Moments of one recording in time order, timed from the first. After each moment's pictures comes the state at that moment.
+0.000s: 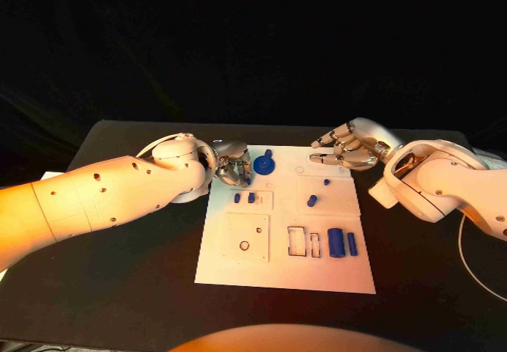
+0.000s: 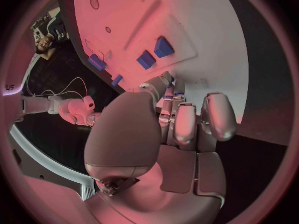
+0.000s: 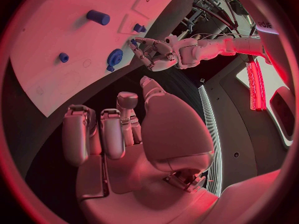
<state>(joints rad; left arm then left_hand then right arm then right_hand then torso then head) 1.24 -0.66 -0.02 1.40 -1.43 -0.04 -0.21 1.47 -0.15 0.44 0.06 0.12 1.14 0.13 0.12 0.11 1.24 0.05 0.14 0.07 1.47 -0.03 1.31 1.06 0.10 1.45 0.08 1.20 1.26 1.27 -0.98 -0.03 1.71 -0.99 -0.37 -0.10 1.30 -0.08 0.06 0.20 0.35 0.96 0.14 0.07 0.07 1.30 0.06 0.87 1.10 1.46 -0.02 1.45 1.31 0.05 1.44 0.08 1.43 1.27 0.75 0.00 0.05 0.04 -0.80</state>
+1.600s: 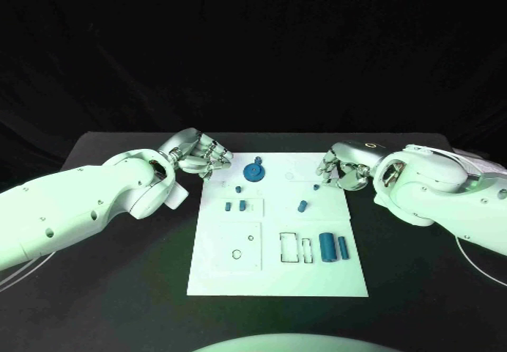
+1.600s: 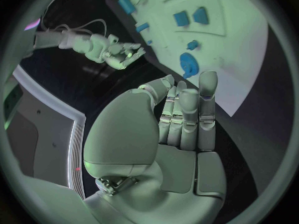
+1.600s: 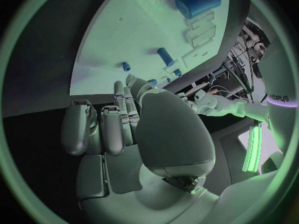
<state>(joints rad) 1.24 -0.84 -0.03 1.49 -0.63 -0.31 0.12 1.39 -0.16 0.49 0.04 0.11 1.07 0.17 0.10 0.07 1.19 0.10 0.10 0.08 1.29 0.01 1.08 0.65 0.16 1.22 0.11 0.73 0.91 1.24 -0.98 -0.03 1.66 -1.60 -0.18 -0.24 1.44 -0.15 0.37 0.10 0.12 1.12 0.12 0.07 0.07 1.13 0.06 0.10 0.26 1.46 -0.02 1.37 1.30 0.08 1.40 0.09 1.34 1.14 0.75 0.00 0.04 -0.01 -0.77</state>
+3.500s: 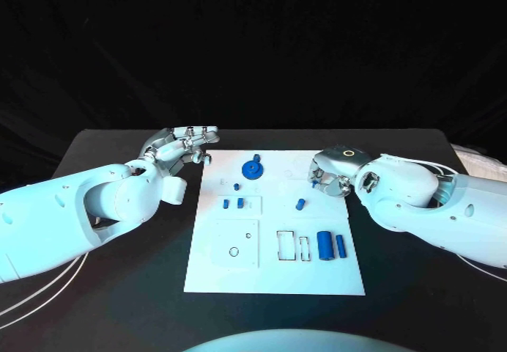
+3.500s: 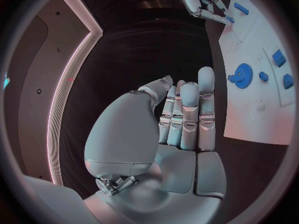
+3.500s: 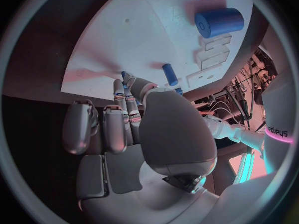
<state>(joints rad) 1.21 -0.90 -0.03 1.59 0.09 -0.32 0.35 1.39 -0.15 0.45 0.03 0.11 1.07 0.17 0.10 0.07 1.19 0.09 0.14 0.09 1.27 0.01 1.06 0.60 0.17 1.21 0.11 0.66 0.86 1.19 -0.92 -0.03 1.67 -1.83 -0.16 -0.31 1.42 -0.11 0.50 0.02 0.08 1.21 0.11 0.09 0.10 1.25 0.06 0.09 0.14 1.47 -0.03 1.36 1.29 0.08 1.41 0.07 1.33 1.15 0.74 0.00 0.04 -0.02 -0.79</state>
